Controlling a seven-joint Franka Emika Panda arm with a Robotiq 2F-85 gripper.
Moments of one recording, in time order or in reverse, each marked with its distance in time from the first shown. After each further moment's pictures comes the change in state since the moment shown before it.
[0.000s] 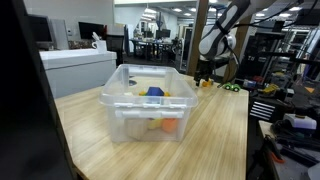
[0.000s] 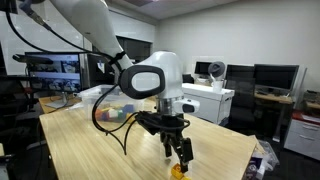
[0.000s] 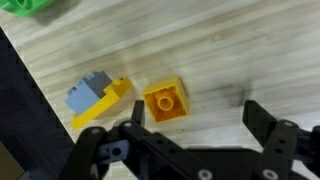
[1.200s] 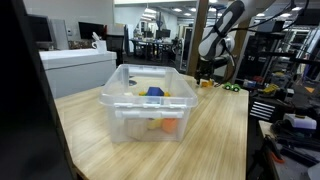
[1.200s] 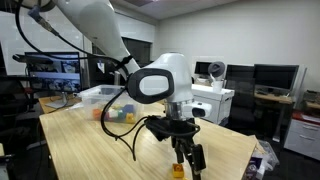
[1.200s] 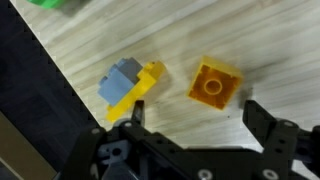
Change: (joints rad) arm -0.002 0.069 -0.051 0.080 0.012 0.014 0.077
